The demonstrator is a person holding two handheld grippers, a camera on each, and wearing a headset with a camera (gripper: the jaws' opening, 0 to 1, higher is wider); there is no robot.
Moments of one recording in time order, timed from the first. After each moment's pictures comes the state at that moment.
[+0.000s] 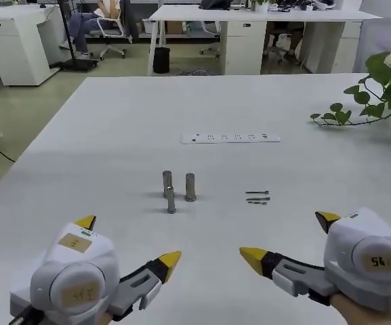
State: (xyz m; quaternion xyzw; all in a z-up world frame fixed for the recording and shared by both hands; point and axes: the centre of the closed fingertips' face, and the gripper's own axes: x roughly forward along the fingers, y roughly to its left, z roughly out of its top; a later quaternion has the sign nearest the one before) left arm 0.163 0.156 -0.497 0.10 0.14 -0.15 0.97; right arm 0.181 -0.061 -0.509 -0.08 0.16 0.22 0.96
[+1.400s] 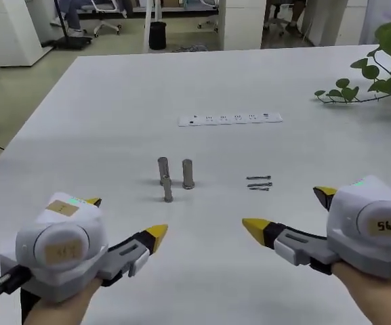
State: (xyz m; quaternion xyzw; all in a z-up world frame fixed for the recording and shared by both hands) left arm 0.212 0.156 -0.508 0.08 0.17 -0.18 0.96; right arm 0.214 -0.062 -0.509 -0.07 0.18 0.22 0.96
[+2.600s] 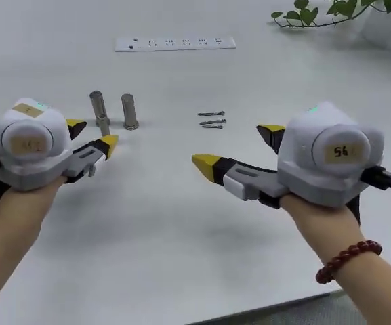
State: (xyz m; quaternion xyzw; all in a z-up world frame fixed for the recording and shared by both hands) left arm 0.316 0.123 -0.570 0.10 0.18 -0.25 0.94; right arm 0.234 -0.055 -0.526 -0.05 0.20 0.21 0.95
